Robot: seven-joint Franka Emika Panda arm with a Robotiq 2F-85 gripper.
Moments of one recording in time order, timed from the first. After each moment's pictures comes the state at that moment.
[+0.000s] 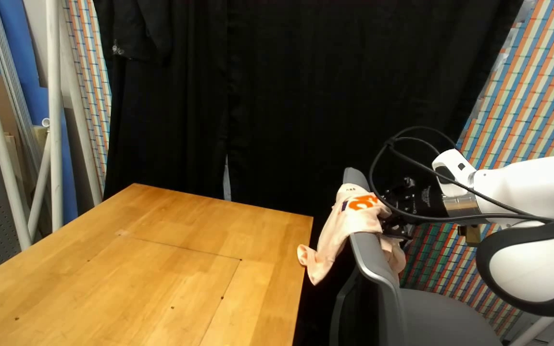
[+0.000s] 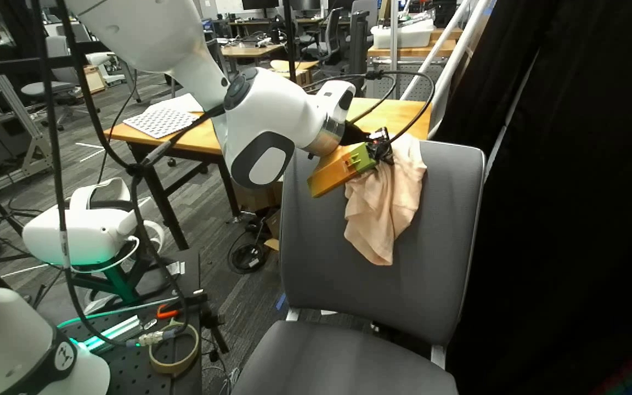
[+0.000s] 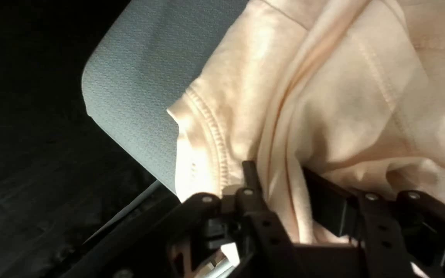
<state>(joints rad) 0.28 0.29 0.06 -2.42 0.23 3.65 -1.10</state>
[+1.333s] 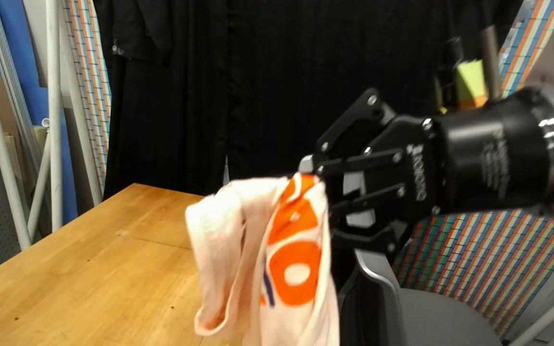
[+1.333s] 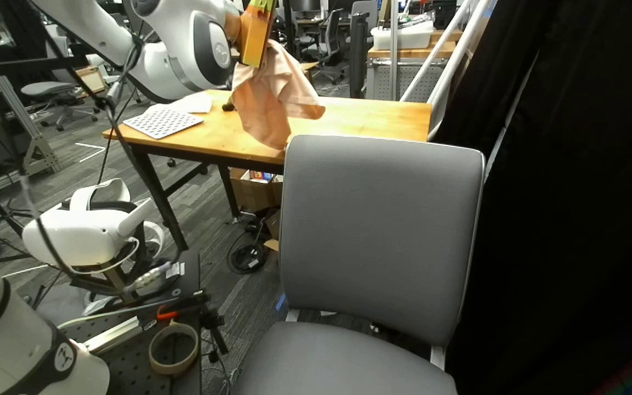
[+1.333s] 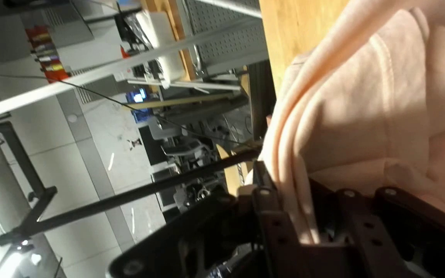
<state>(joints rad) 0.77 0.05 -0.05 -2.32 -0.42 3.63 -1.04</state>
